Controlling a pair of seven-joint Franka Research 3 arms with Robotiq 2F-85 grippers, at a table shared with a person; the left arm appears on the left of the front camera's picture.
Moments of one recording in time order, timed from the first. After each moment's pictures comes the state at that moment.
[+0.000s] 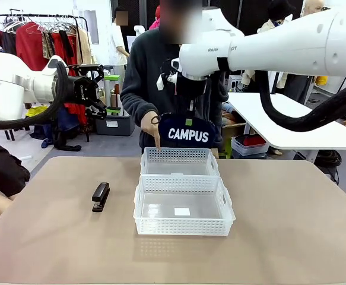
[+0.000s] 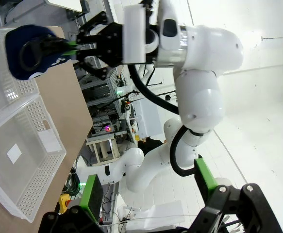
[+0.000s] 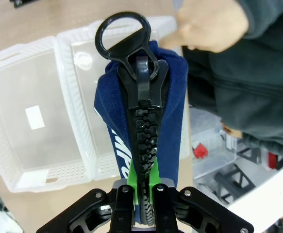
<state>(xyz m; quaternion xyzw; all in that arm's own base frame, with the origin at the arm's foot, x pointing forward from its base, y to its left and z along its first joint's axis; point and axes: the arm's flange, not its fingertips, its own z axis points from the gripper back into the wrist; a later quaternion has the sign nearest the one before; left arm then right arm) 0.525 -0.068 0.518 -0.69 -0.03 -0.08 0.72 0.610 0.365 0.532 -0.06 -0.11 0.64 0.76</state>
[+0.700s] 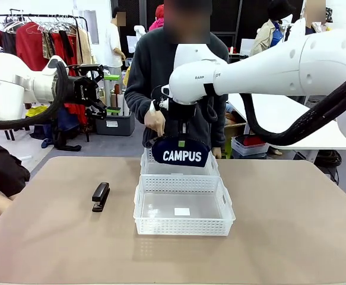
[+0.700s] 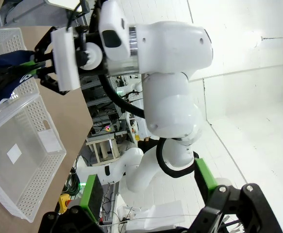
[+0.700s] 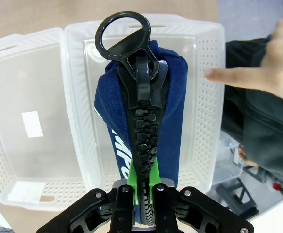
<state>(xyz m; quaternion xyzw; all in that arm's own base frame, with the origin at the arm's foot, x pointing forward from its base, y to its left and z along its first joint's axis) 0.525 -0.068 0.518 -0.69 -0.03 -0.08 0.72 0.616 0.390 0.454 -0.05 -0.07 0.68 0.73</state>
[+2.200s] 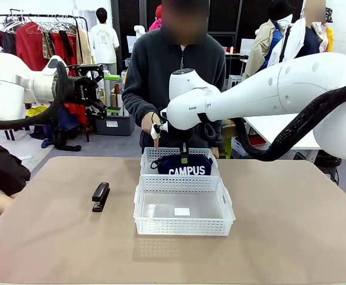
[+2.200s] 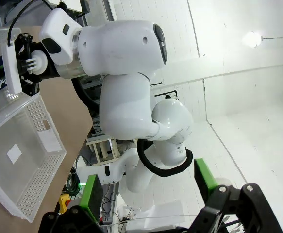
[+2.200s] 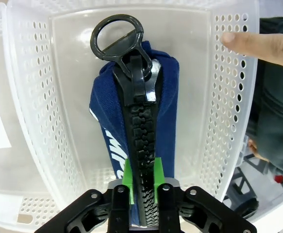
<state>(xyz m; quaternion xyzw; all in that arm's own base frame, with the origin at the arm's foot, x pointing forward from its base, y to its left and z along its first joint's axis) 0.525 -0.068 0.518 -0.69 -0.03 -0.08 0.72 0.636 0.390 0.378 -0.08 -0.04 0.68 0.73</state>
